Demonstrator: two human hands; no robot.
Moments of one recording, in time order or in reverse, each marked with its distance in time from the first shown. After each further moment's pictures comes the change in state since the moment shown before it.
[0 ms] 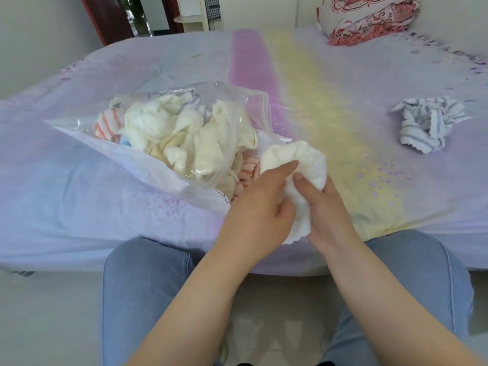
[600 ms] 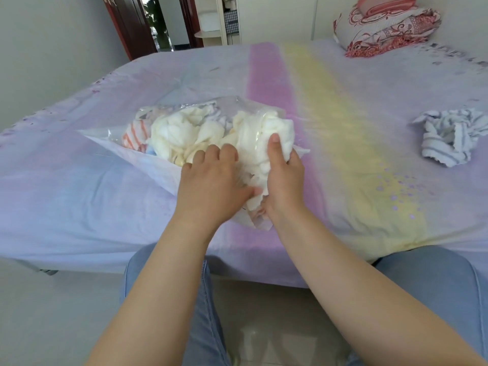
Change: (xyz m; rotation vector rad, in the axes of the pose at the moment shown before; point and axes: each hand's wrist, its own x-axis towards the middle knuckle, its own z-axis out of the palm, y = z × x) left_hand 0.031 -0.031 -0.075 0.829 0.174 -0.129; right_hand 0.039 0.010 0.103 -0.028 0.110 -0.144
